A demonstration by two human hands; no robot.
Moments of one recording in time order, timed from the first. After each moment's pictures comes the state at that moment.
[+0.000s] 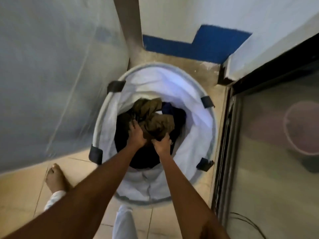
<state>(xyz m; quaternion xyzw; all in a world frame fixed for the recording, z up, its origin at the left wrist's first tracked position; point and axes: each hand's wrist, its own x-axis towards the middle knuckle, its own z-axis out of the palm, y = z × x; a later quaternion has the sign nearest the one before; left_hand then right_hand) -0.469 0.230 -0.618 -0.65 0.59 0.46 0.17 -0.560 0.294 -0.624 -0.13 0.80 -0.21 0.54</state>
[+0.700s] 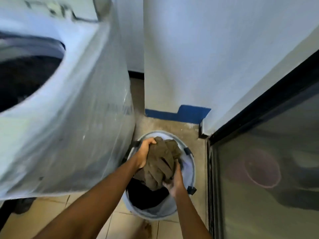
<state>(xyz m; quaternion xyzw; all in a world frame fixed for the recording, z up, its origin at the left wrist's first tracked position) -0.487 0.170 -0.300 -0.57 0.26 0.76 -0.16 -0.582 0.292 -0.411 0.15 0.58 -0.51 0.62</state>
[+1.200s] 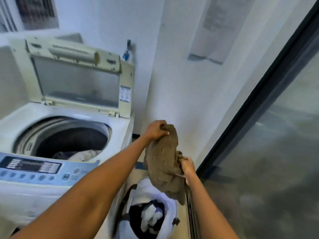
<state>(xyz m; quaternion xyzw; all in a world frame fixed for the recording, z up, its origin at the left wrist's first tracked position) -0.438 0.154 0.077 -0.37 0.82 0.38 -0.21 -0.577 0.281 -0.031 -0.21 0.80 -0.45 0.35</state>
